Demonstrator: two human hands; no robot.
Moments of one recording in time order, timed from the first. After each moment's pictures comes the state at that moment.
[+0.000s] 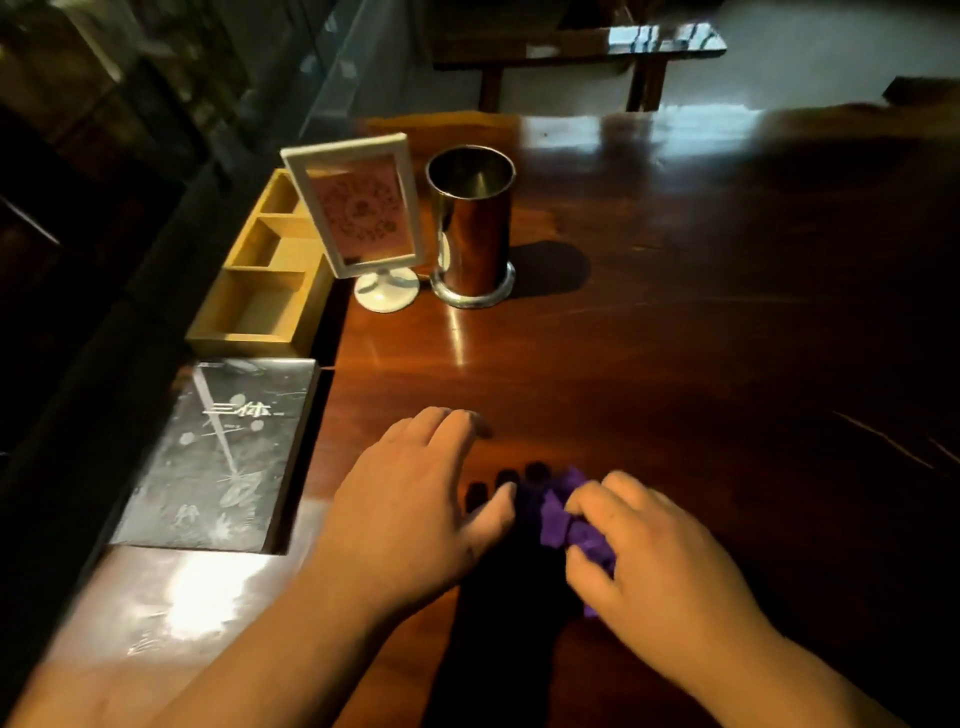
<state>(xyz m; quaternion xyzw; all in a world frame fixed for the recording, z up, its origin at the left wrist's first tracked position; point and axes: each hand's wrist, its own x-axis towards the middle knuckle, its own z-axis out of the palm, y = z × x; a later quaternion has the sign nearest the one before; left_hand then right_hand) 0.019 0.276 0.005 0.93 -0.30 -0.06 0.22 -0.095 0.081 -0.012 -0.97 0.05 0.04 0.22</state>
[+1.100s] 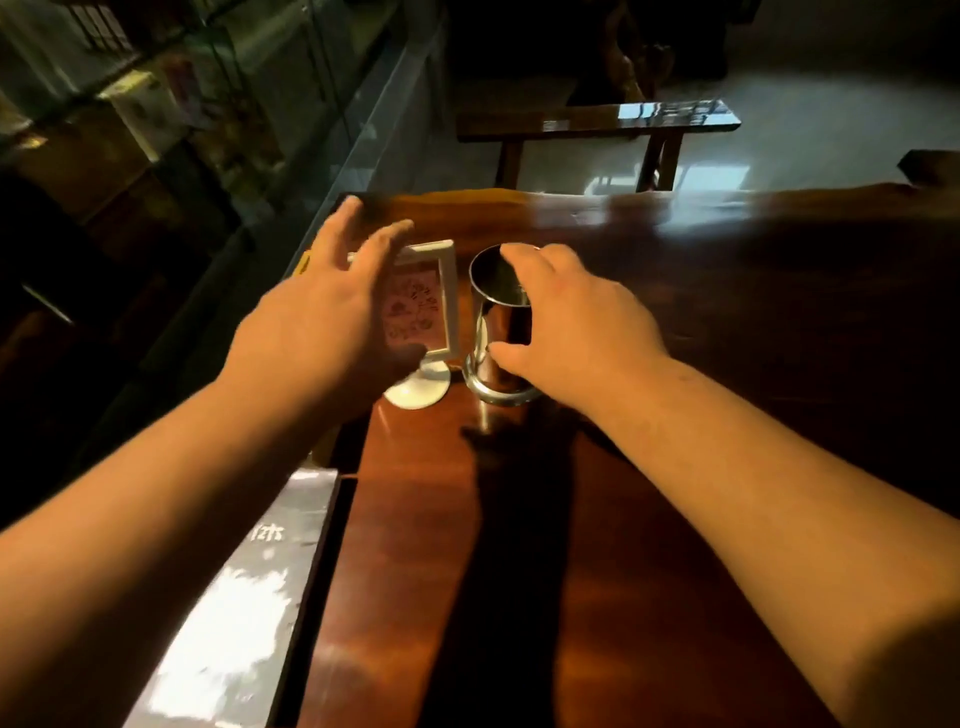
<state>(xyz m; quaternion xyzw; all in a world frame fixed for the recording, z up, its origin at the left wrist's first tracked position) 0.241 0.285 0.072 0.97 -0.22 0.10 0.07 0.191 0.070 0.049 -0.99 0.04 -0.10 0.08</state>
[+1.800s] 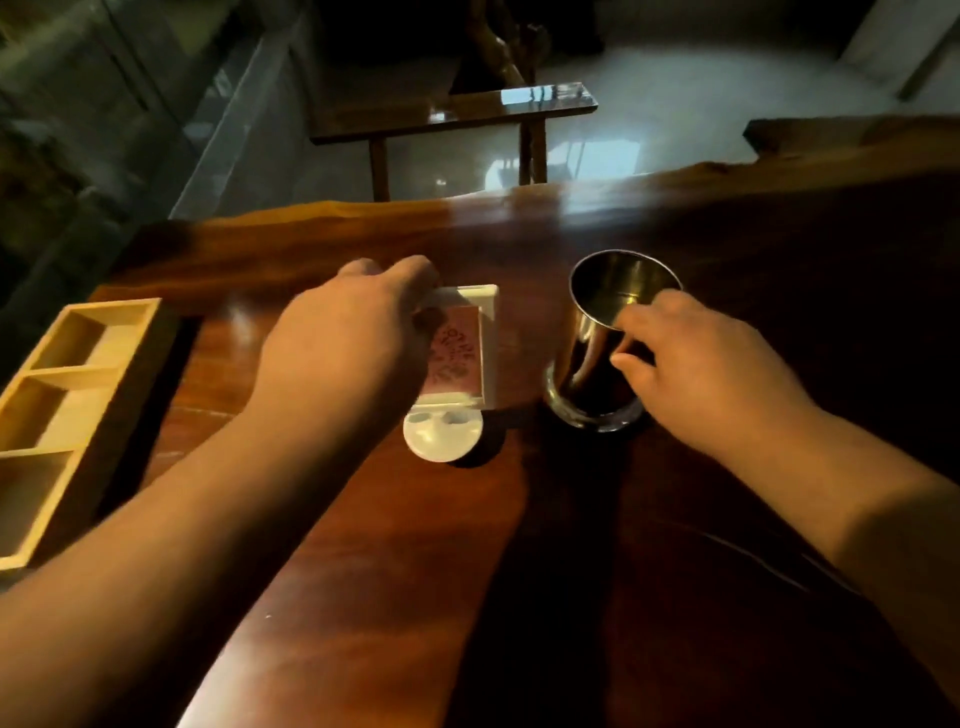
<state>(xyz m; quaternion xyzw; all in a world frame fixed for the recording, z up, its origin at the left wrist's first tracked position) 0.186 0.033 0.079 0.94 -0.29 0.09 0.14 0.055 -0.203 0.054 -0.99 0.13 -0.08 0.05</state>
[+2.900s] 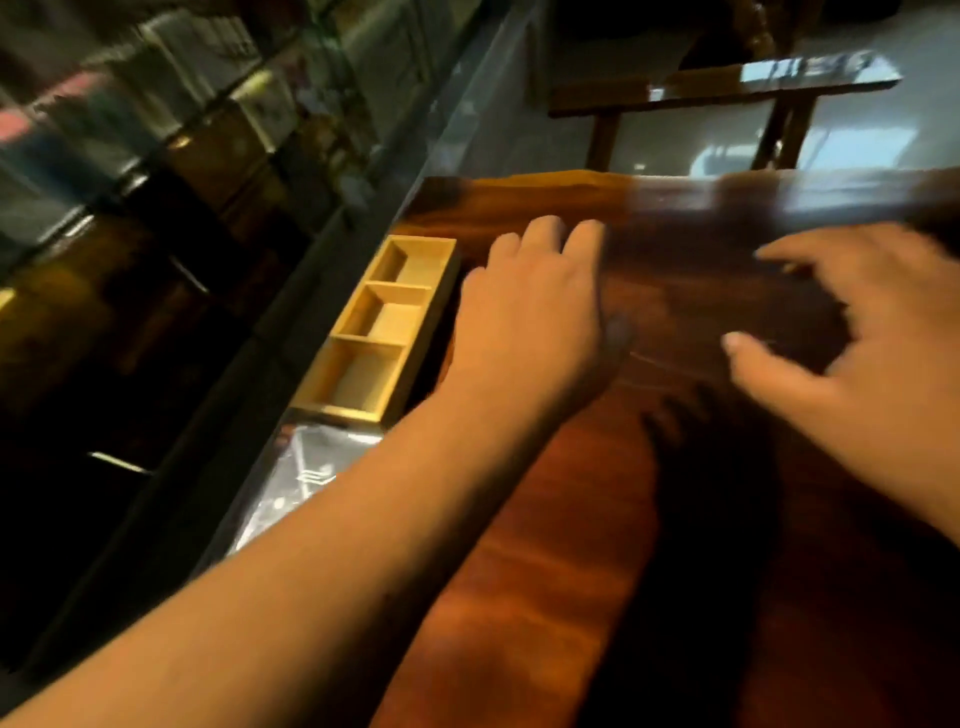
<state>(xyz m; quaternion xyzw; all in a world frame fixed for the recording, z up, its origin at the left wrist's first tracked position) 0.189 0.178 0.093 0.96 -0.23 0.14 0.10 0.106 -0.027 0.078 -0.96 0.10 -0.19 0.20</state>
